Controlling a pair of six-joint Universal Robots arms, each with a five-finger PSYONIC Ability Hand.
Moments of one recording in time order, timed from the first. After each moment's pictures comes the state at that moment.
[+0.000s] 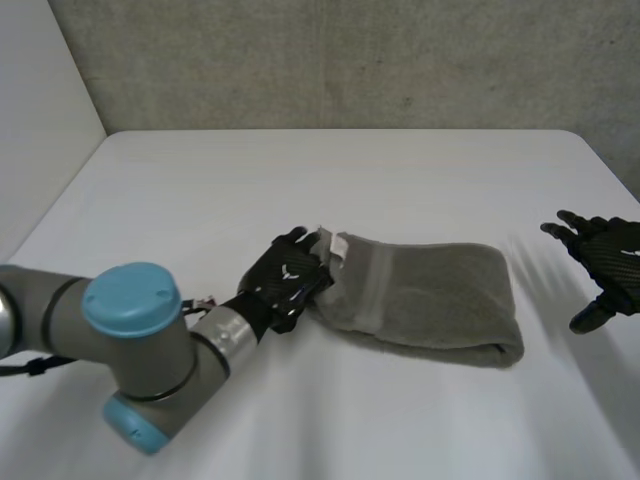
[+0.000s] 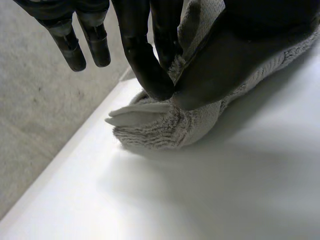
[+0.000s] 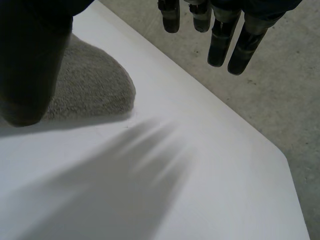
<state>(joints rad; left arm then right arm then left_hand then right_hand) 4.17 -2.15 -1.69 3.65 -1.24 3.69 1.24 -1.46 2.03 -0.23 0.83 2.53 1.26 1.35 0.22 0.23 1.17 0.10 0.09 0.21 0.23 0.06</state>
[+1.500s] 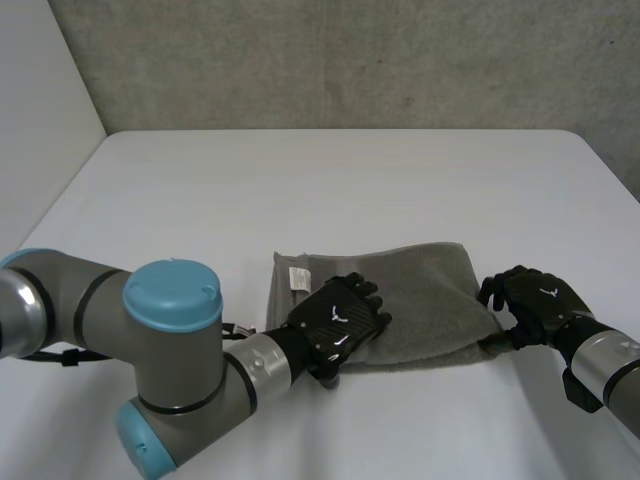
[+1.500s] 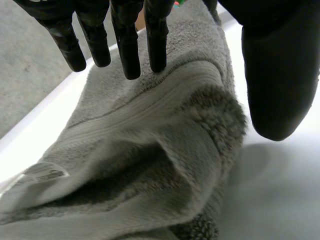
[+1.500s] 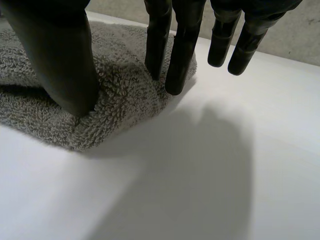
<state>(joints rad) 4.04 -2.16 -1.58 3.37 -1.14 3.68 1.55 -1.29 2.06 -0.32 1.10 2.95 0.47 0.45 0.22 0.23 0.22 0.83 0.84 0.21 0.23 0.66</state>
